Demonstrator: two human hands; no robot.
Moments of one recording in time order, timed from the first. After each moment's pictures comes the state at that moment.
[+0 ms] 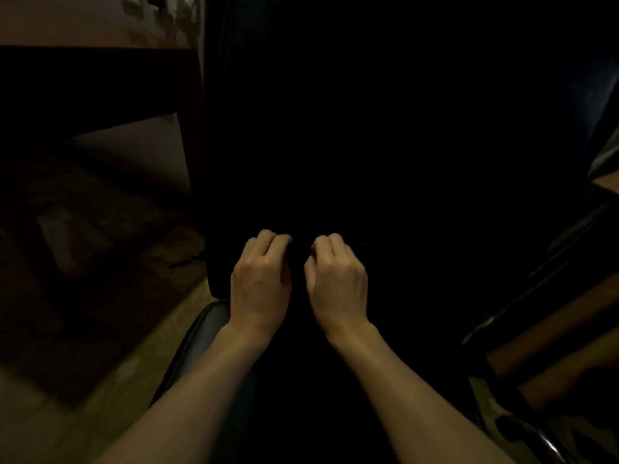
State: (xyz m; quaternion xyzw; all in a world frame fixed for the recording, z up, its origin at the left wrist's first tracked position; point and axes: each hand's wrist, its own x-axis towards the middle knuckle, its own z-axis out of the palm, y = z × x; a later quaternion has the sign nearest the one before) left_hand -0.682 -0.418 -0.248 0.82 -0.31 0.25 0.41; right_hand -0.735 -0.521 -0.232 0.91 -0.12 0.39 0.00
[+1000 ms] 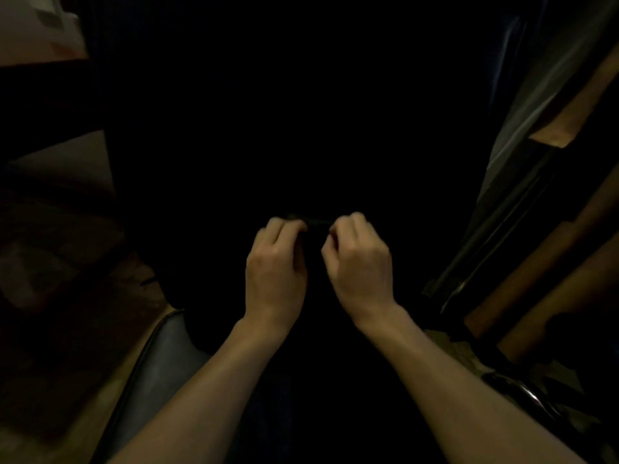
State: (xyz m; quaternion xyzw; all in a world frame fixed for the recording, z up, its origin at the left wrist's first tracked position) left_hand -0.734 -0.494 -0.215 0.77 -0.37 0.25 0.45; right_hand -0.801 -0.598 -0.200 0.89 -0.15 0.43 0.00
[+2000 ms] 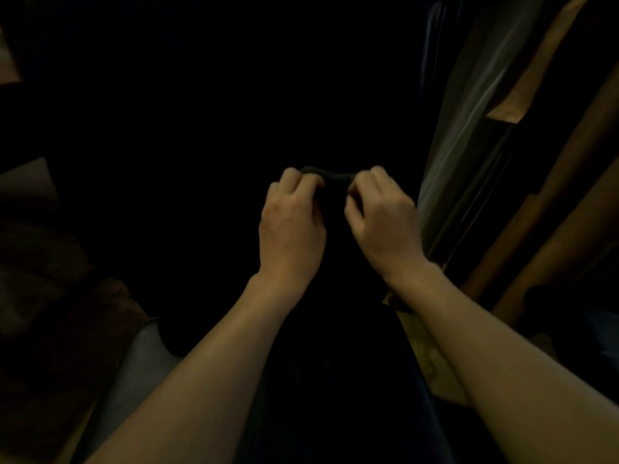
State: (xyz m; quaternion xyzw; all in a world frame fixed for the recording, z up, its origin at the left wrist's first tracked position) left_hand -0.771 -0.563 -0.158 0.79 -0.39 0.26 0.40; right_hand -0.848 -0.673 -0.153 0.89 -0.13 0.44 -0.01
